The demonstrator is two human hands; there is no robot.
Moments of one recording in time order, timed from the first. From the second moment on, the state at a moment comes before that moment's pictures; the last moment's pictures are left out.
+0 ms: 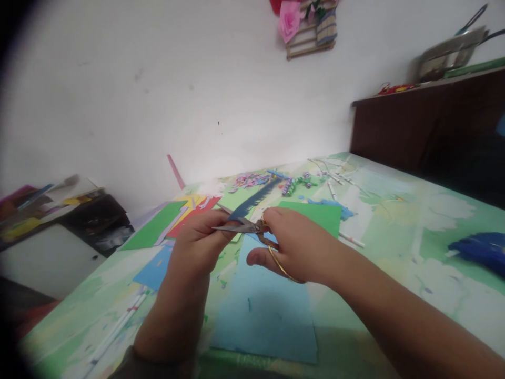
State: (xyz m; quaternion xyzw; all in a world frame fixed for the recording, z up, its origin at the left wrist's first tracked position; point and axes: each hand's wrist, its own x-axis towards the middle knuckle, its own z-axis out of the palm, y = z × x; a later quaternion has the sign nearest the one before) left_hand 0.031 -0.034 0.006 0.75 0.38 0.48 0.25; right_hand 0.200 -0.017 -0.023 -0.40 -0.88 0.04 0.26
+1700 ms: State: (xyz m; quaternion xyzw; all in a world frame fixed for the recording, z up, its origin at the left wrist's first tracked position) left_hand 0.030 -0.040 0.007 0.70 0.38 0.48 0.36; right_hand 0.199 -0.019 -0.026 -0.38 -0.89 0.06 0.24
